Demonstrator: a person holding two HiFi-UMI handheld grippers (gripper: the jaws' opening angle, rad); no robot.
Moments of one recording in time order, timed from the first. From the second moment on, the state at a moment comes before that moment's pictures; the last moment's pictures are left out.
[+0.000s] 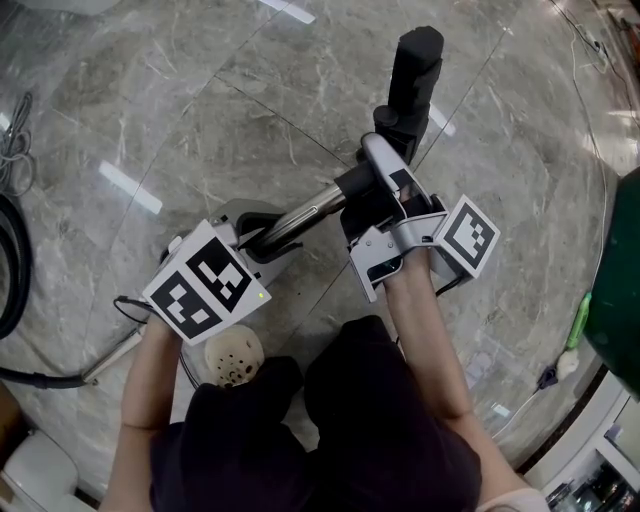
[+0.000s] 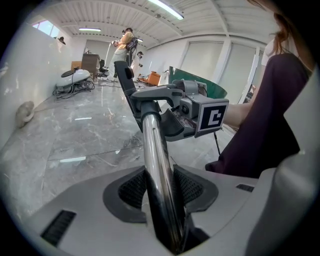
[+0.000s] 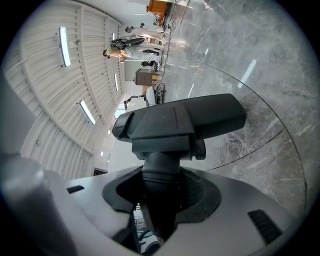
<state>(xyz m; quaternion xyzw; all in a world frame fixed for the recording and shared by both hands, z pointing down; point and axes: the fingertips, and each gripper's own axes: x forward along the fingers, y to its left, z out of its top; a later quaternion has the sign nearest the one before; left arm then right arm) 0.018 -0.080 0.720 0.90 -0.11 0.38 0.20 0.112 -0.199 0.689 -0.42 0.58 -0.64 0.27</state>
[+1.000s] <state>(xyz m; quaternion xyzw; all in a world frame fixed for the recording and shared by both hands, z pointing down) 0.005 -0.138 0.746 0.88 -0.14 0.42 0.17 0.089 -0.267 0.720 -0.46 0.59 -0.63 0.18</state>
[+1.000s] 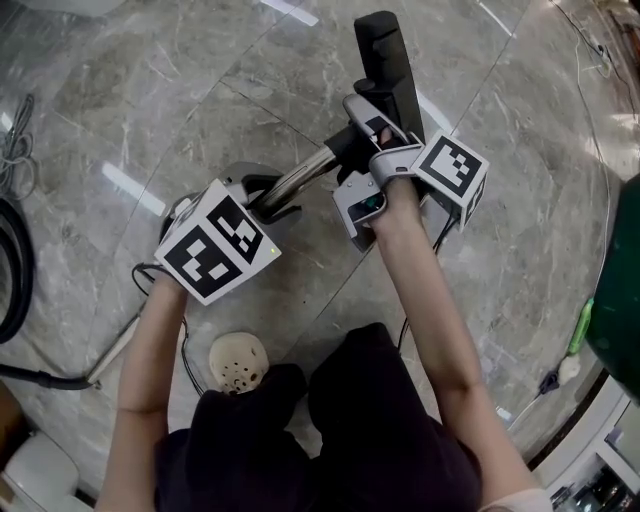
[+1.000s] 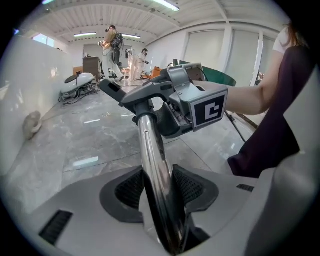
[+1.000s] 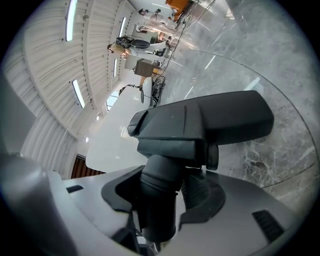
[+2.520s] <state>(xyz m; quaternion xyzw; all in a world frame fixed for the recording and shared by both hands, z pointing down) -0.031 -0.201 0.509 0.87 -0.43 0.16 0.17 0.104 -0.226 0.507 -0.50 0.80 -0.34 0.03</state>
